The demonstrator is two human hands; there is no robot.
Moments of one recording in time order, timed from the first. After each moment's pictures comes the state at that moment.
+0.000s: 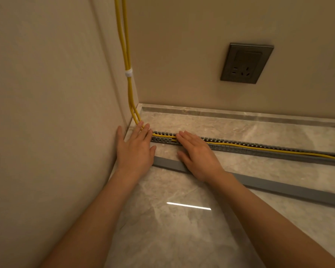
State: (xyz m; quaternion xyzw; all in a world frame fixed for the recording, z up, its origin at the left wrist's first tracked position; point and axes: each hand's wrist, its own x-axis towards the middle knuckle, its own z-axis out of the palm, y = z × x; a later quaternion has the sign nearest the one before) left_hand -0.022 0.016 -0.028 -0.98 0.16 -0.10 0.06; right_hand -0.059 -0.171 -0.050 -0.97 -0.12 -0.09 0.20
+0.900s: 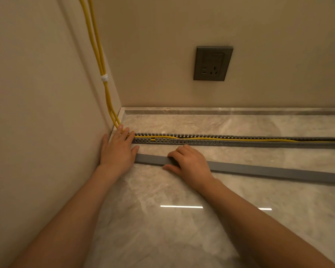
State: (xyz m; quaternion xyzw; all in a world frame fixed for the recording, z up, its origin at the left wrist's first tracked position) left_hand -0.018 0.022 -0.028 -0.98 0.18 -0.03 0.02; right_hand -0.110 -0.176 -0.047 -0.97 -0.12 -0.17 0.15
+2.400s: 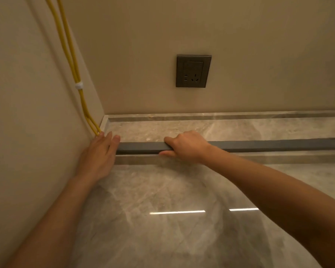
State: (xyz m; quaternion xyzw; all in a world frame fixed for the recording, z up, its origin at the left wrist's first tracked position) left_hand -0.016 0.023 -0.013 -0.96 0.14 0.00 -0.24; right_hand -0.061 -0.231 -0.003 -0.98 -0.18 -0.08 -0.05
